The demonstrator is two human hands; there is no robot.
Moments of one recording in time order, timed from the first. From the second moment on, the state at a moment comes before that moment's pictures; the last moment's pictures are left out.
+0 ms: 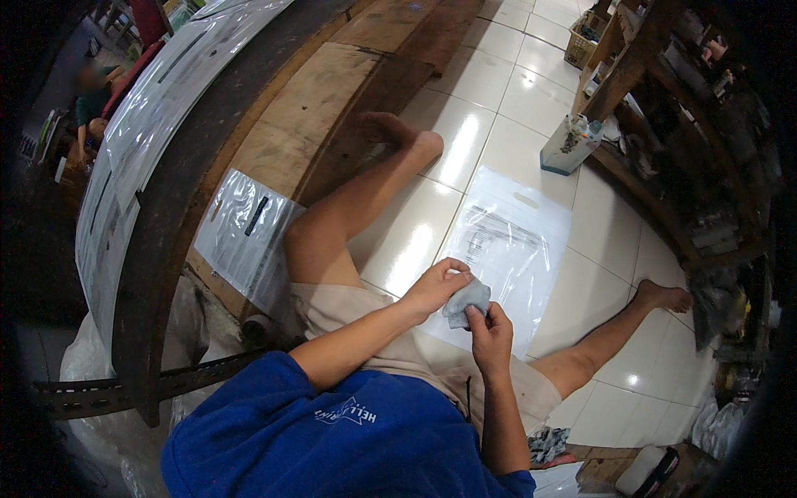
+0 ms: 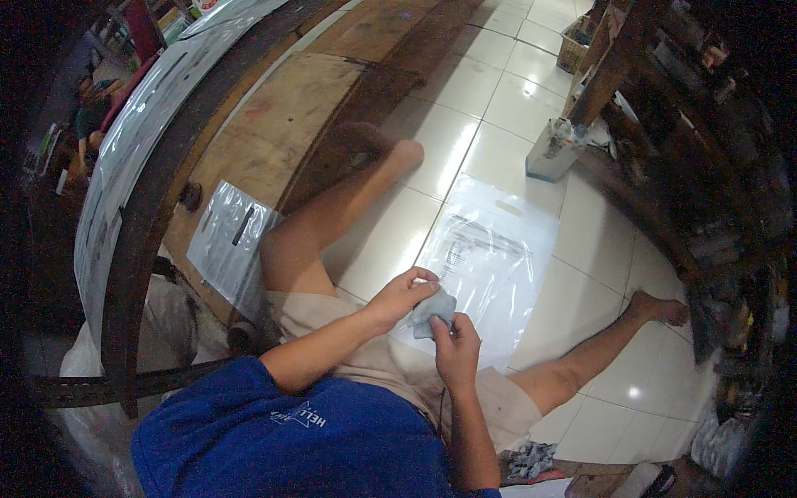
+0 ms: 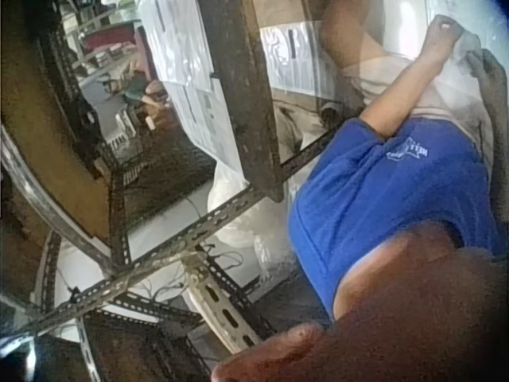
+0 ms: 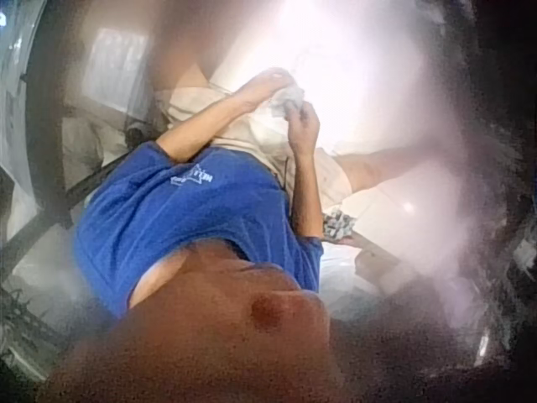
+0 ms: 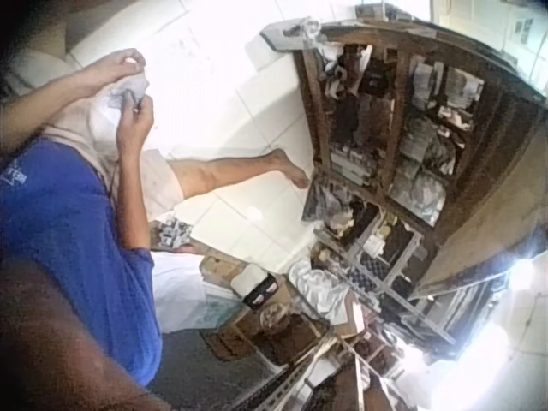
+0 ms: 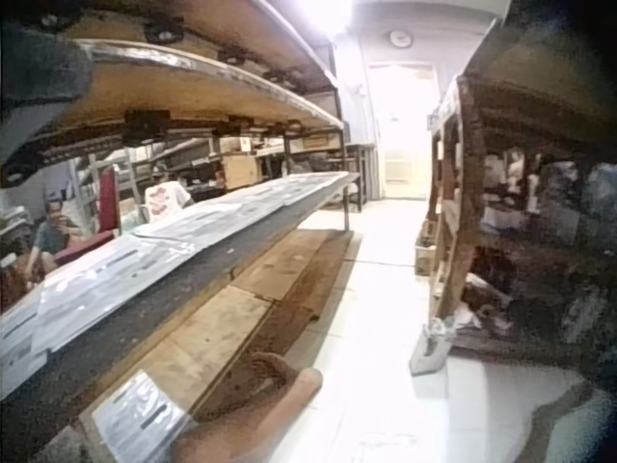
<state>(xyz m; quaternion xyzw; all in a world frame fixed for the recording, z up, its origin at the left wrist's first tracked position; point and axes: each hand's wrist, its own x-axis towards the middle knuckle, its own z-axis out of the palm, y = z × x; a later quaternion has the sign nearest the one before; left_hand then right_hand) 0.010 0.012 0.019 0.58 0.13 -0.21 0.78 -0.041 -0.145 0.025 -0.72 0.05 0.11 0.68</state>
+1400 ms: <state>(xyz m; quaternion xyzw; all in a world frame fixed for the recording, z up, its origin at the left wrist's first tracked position) 0.426 -0.126 -0.064 0.85 -0.22 0.13 0.46 0.092 -0.309 -0.050 -0.53 0.25 -0.13 0.80</state>
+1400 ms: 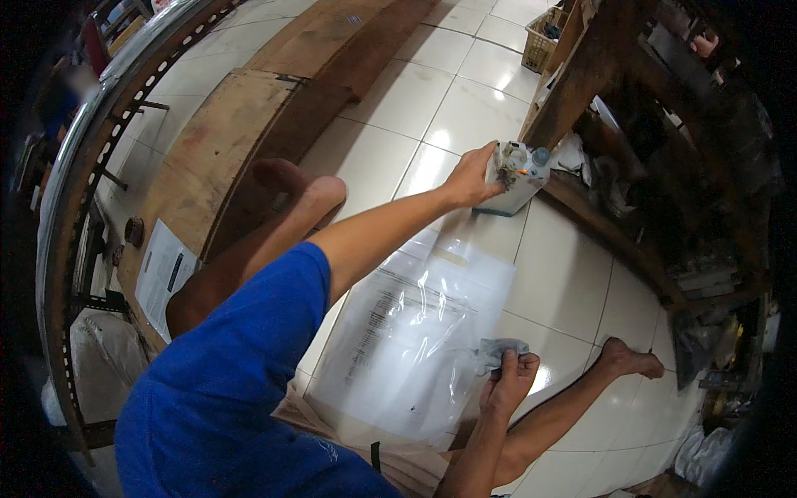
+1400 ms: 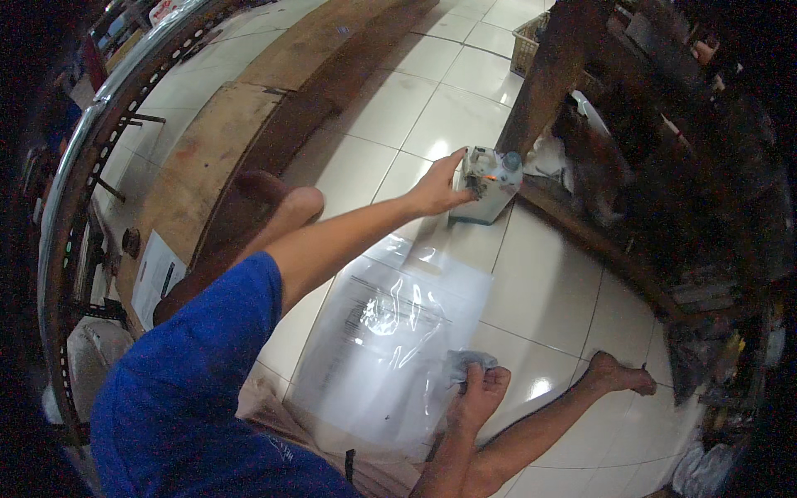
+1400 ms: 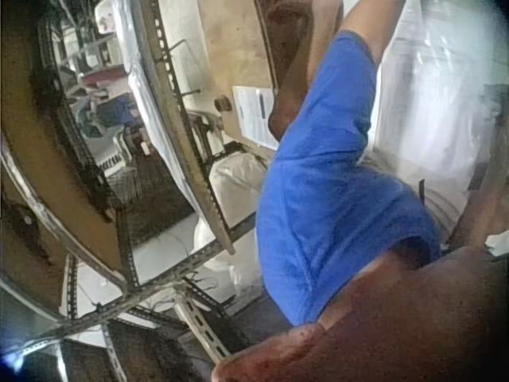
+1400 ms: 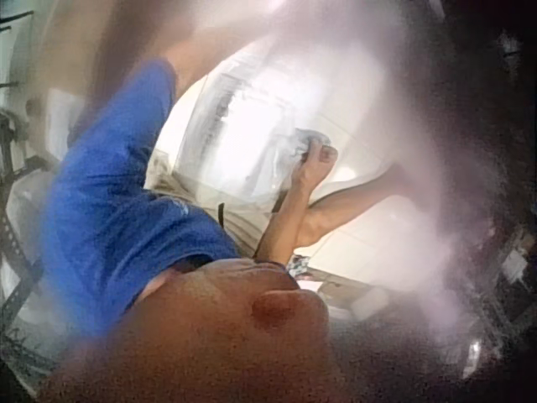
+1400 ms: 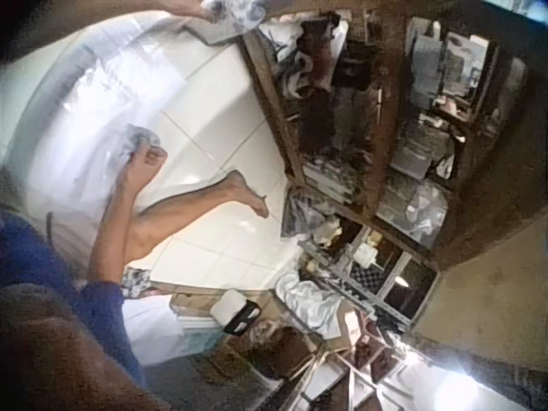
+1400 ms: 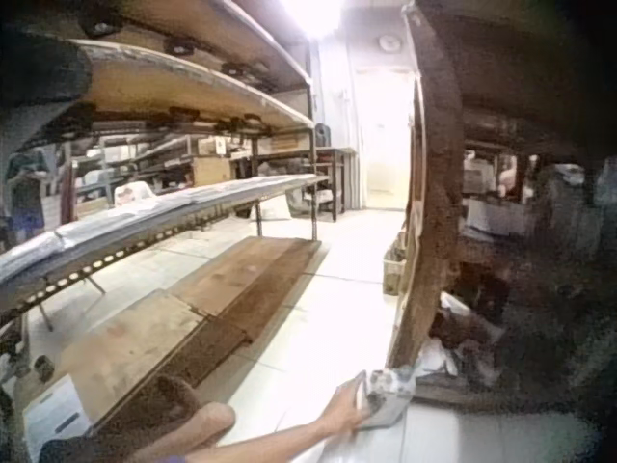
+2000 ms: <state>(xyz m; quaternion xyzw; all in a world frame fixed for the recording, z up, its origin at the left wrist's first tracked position) 0.171 -0.034 0.107 0.86 -0.44 0.05 0.25 0.074 -0.273 0.018 -0.51 0.15 -0.16 0.83</state>
